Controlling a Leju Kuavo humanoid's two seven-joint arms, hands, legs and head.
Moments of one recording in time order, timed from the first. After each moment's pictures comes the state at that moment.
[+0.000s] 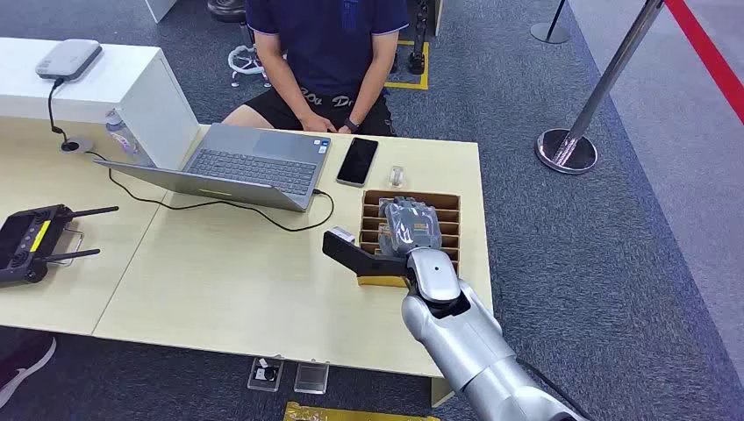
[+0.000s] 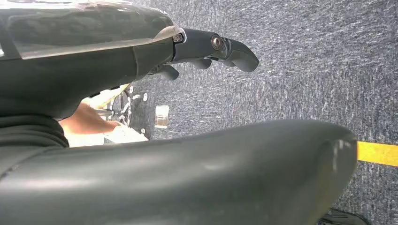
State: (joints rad) left arm -0.10 -0.08 1.22 -0.22 -1.30 0.19 0.14; right arm -0.66 0.28 0.62 -0.72 1.08 -0.12 0.33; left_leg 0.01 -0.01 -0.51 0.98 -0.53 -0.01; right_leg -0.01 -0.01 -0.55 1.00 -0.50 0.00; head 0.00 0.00
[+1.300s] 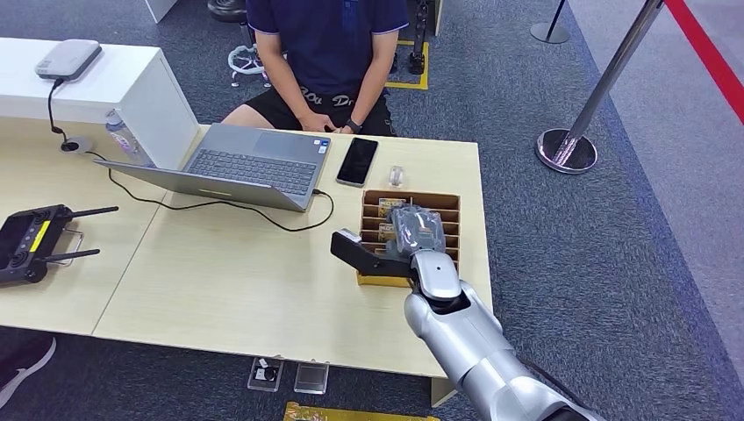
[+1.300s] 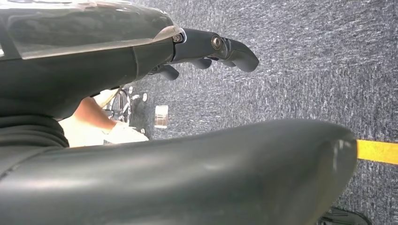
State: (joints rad) left arm -0.10 -0.08 1.22 -0.22 -1.30 0.18 0.13; right arm -0.70 0.30 0.59 -0.58 1.08 -0.15 0.33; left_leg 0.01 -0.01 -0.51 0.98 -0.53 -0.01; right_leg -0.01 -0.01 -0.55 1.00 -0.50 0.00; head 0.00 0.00
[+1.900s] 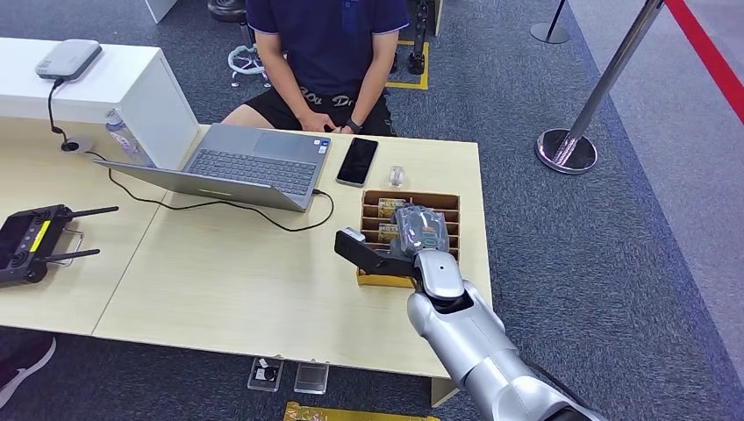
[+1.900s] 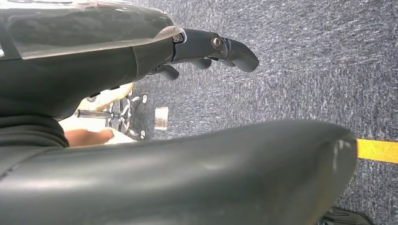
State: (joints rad) left arm -0.10 -0.08 1.22 -0.22 -1.31 0.18 0.13; right arm -0.70 0.29 0.57 -0.58 1.09 -0.15 0.33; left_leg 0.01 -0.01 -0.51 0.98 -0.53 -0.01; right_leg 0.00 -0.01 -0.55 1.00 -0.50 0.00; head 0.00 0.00
